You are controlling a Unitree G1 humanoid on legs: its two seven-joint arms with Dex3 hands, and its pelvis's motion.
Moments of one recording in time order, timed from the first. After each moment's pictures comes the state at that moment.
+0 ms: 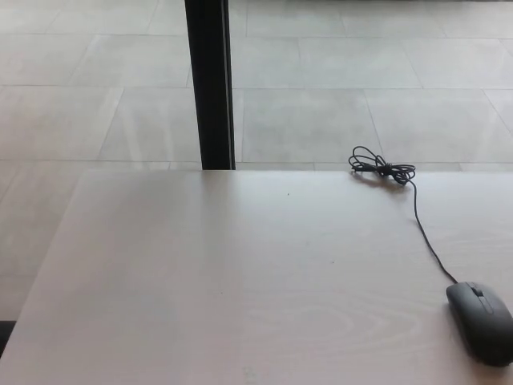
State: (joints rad) left_arm 0.31 0.54 0.35 1.17 -0.01 -0.12 -0.25; right_arm 0.40 -0.64 -0.45 1.08 0.07 -0.24 0.26
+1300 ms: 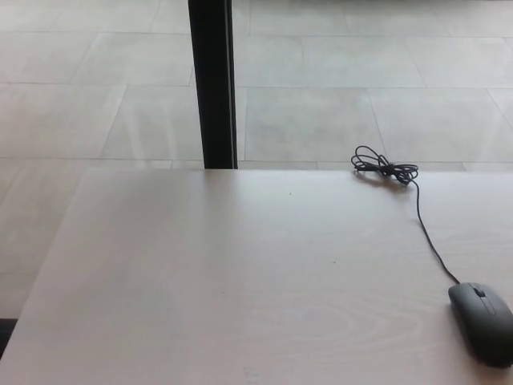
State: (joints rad) left_arm 0.32 0.54 0.38 1.23 -0.09 -0.19 -0.31; right_arm 0.11 -0.75 -0.75 0.59 0.28 -0.16 0.27
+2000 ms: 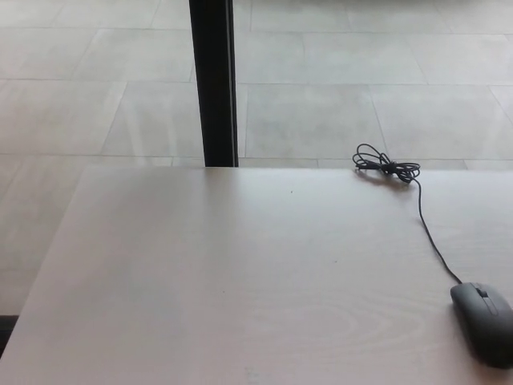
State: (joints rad) left_arm 0.26 0.49 0.50 0.96 -0.19 -0.19 -0.39; right_arm -0.09 -0.75 -0.42 -0.10 0.21 0.02 0.22
